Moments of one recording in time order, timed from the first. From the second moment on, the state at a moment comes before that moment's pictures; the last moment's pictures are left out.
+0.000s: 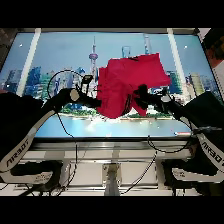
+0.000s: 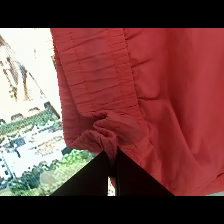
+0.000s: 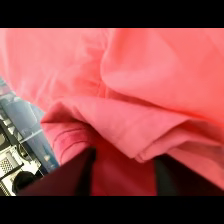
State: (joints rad) left arm -0.42 -1.47 1.02 1.17 -0.70 -1.43; right arm 0.22 -1.41 0.77 -0.31 0.36 1.80
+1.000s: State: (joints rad) left arm -0.19 -1.34 1.02 1.14 -0.48 -1.59; right arm -0.06 -1.34 1.12 -0.61 0.75 1.66
